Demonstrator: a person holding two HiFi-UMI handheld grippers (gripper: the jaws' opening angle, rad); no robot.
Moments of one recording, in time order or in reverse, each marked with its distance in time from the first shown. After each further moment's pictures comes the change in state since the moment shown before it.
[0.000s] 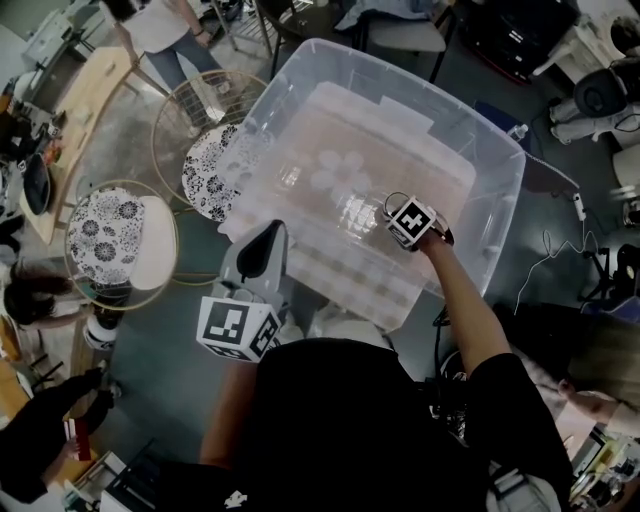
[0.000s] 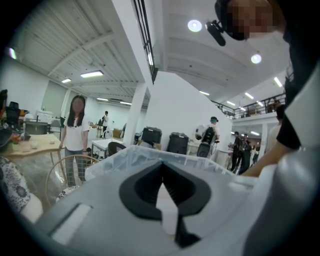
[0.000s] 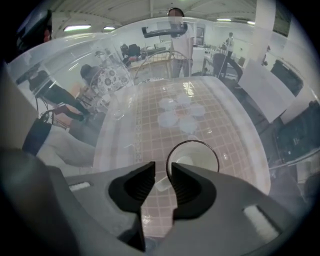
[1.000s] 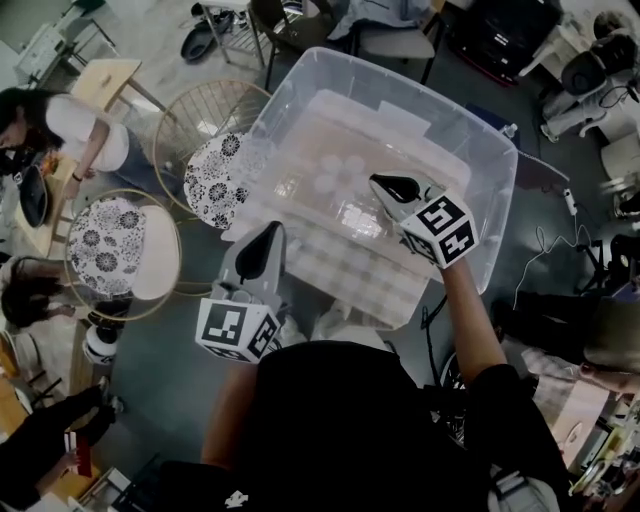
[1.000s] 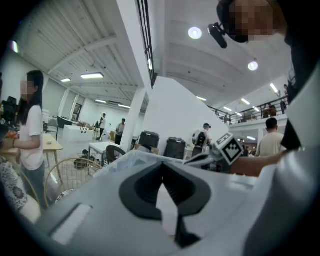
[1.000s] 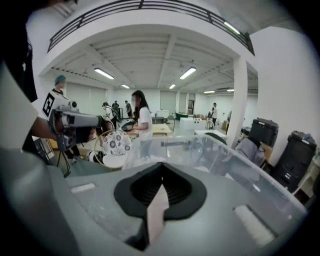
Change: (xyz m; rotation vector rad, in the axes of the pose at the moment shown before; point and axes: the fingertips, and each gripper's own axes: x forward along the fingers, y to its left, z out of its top) left arm -0.033 0.018 0.018 -0.016 -0.053 -0.042; right arm -0.244 0.077 0.171 -0.053 -0.768 -0.137
